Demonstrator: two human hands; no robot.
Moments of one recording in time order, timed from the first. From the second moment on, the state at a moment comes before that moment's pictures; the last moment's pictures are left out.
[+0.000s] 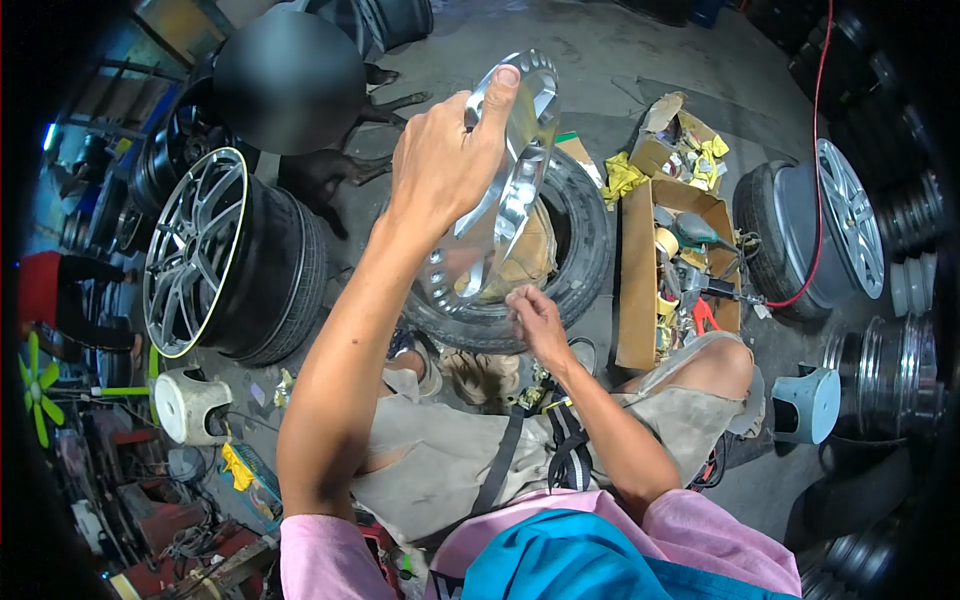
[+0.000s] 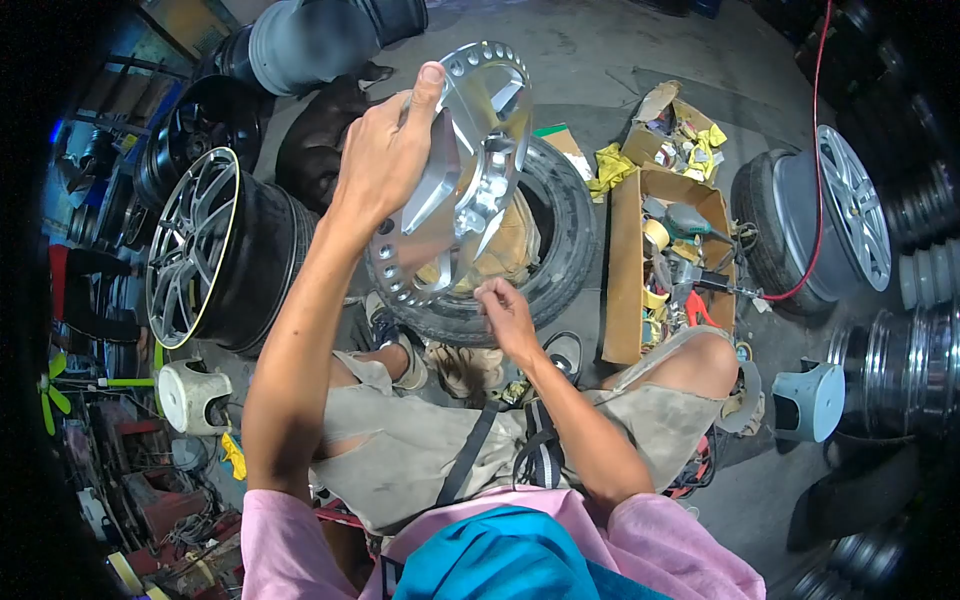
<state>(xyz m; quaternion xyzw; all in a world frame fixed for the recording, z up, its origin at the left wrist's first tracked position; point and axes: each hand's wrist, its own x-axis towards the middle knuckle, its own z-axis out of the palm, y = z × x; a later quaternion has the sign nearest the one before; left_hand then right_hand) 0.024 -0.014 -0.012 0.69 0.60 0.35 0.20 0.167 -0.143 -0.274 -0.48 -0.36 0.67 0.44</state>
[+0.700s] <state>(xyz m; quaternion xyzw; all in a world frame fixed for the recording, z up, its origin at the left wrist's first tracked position) -0.014 -0.124 -0.077 0.58 0.55 0.33 0.51 0.158 -0.083 -0.323 -0.53 -0.50 0.45 0.52</state>
